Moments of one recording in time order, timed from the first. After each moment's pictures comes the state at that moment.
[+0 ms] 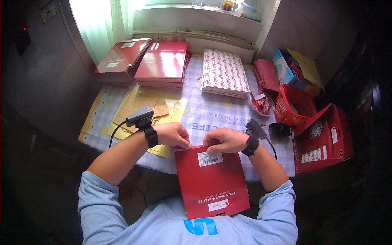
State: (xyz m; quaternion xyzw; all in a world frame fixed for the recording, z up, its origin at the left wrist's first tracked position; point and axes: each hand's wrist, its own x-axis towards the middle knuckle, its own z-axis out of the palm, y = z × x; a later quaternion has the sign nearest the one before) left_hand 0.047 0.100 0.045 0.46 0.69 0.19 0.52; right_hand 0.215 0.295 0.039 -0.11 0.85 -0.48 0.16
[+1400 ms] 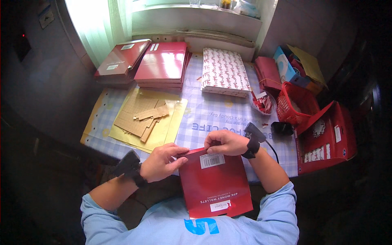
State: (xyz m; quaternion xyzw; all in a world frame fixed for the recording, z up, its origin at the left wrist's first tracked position) left_hand 0.122 0.030 0.044 0.49 0.71 0.43 0.27; right_hand 0.224 0.292 0.033 -0.10 0.83 -0.53 0.13
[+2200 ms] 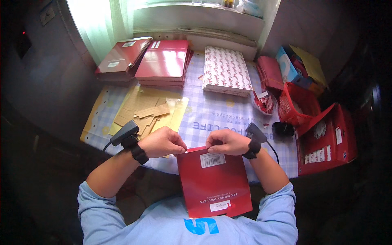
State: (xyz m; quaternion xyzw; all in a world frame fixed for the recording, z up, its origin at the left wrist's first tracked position) left_hand 0.072 0.060 0.064 0.37 0.70 0.36 0.50; right_hand 0.224 0.293 0.033 -0.09 0.83 -0.53 0.13
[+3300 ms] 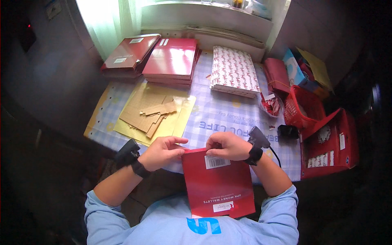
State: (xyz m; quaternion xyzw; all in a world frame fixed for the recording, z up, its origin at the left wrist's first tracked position) left_hand 0.094 0.023 0.018 0.23 0.58 0.59 0.52; right_hand 0.220 0.269 0.040 -0.08 0.87 -0.47 0.10
